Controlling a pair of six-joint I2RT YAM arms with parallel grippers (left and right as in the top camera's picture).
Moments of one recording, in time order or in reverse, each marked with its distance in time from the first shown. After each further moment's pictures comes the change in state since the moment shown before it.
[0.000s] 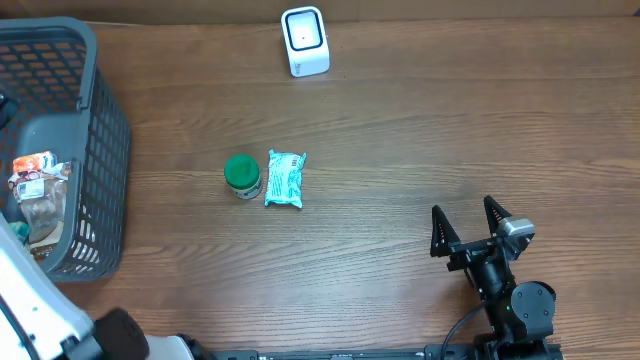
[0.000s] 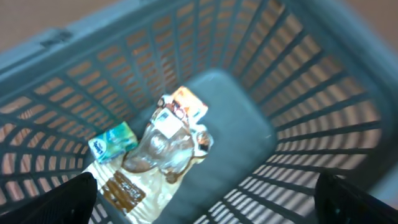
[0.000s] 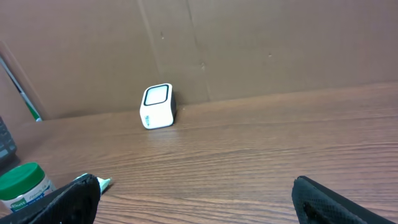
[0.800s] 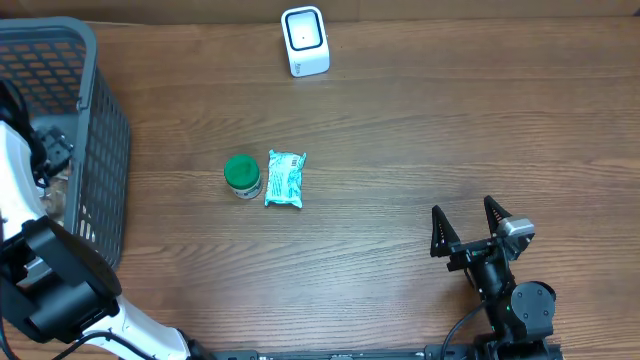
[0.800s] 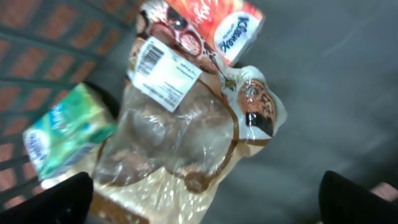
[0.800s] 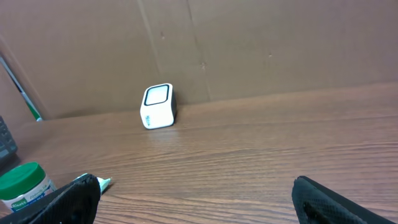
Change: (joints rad) left arm 0.002 0.299 -0.370 0.235 -0.077 0.148; right arm 0.000 0.000 0.000 0.000 0.000 0.000
